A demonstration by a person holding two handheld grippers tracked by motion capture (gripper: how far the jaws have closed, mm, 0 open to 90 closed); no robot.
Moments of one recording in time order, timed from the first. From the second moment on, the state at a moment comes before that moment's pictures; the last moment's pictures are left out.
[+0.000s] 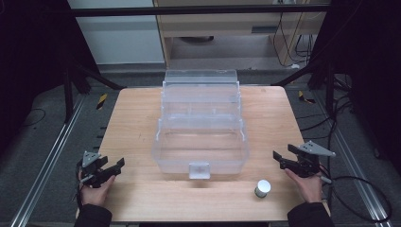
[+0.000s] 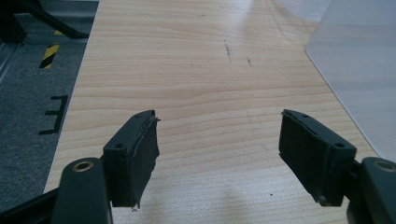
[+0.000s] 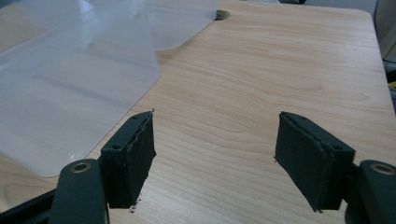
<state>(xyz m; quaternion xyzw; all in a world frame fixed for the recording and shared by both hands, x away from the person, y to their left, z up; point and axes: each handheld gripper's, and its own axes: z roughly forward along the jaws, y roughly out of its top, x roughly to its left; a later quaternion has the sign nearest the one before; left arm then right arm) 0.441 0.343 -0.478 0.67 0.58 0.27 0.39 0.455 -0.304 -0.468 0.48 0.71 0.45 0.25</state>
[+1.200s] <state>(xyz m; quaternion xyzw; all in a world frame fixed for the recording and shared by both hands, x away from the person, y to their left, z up) 0.443 0.334 -0.482 0.70 0.56 0.26 0.36 0.460 -0.251 -0.377 0.27 0.90 0.32 0.13</state>
